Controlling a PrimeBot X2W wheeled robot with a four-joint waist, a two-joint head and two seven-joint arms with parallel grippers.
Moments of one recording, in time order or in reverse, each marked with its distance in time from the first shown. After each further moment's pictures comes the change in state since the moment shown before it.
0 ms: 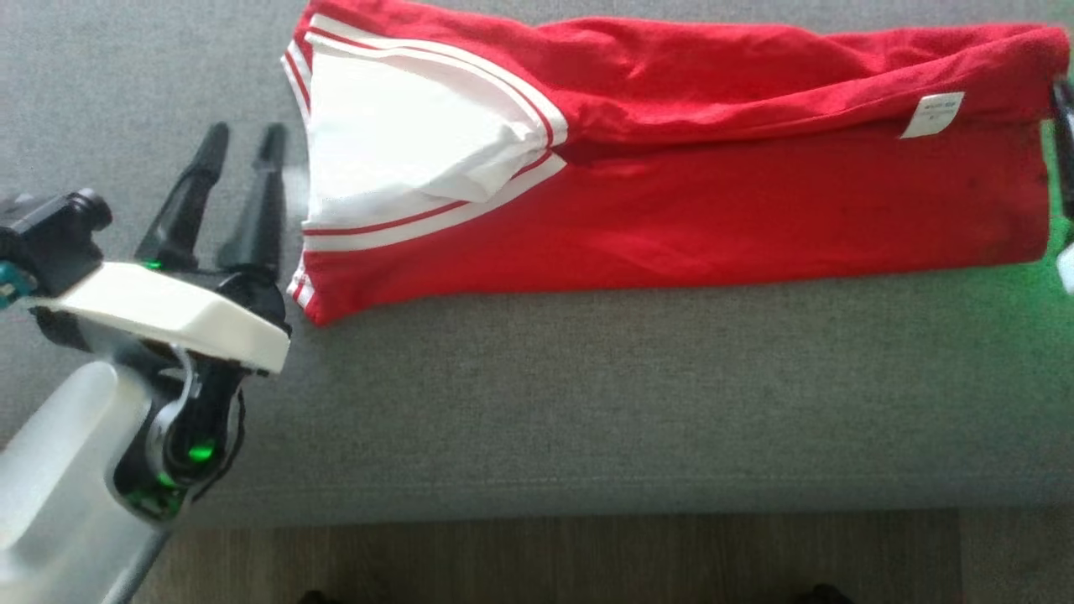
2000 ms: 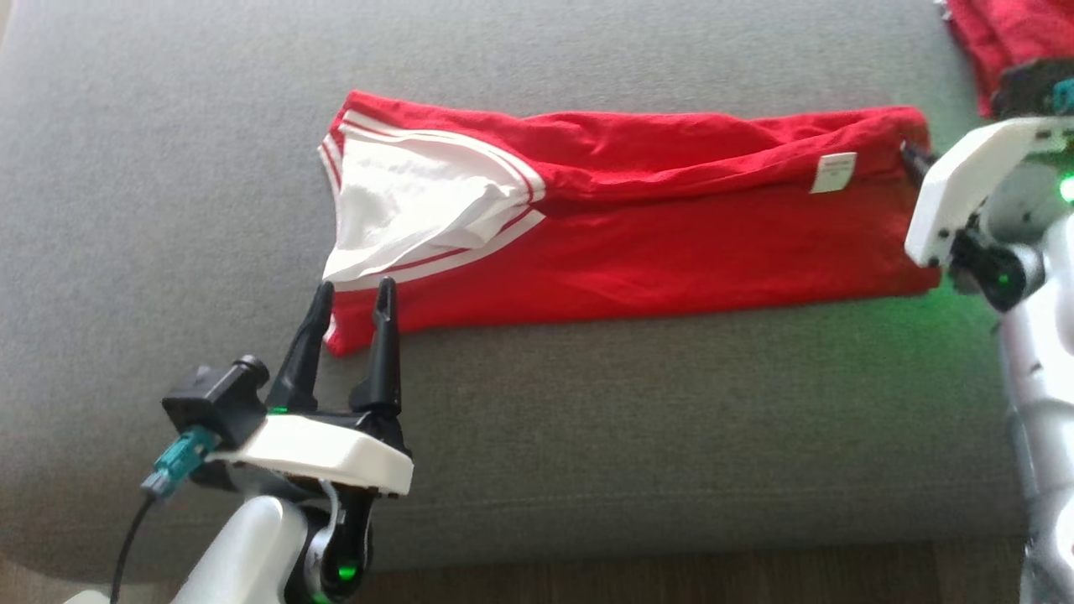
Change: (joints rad) left arm 0.290 -0.362 0.104 0.128 0.344 -0.047 -0.071; right arm -0.347 0.011 0.245 0.695 -0.124 0.000 0.071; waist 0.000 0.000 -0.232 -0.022
